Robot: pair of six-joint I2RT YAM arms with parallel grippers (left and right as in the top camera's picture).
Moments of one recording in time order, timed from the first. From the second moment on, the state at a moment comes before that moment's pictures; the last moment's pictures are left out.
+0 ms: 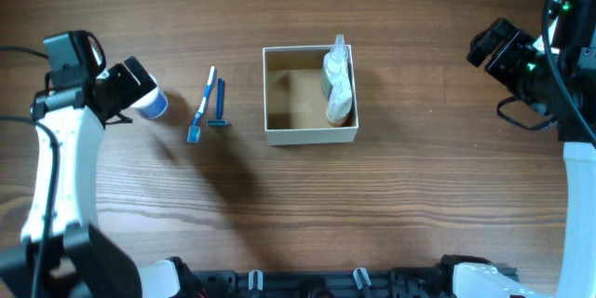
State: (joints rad) left arm 0.29 1.53 1.16 -0.69 0.03 -0.35; right arm -0.08 1.33 1.66 -1.22 -0.01 0.51
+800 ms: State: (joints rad) left arm 0.29 1.67 1.16 -0.60 0.05 -0.21; right arm -0.08 1.33 1.66 -1.22 -0.01 0.51
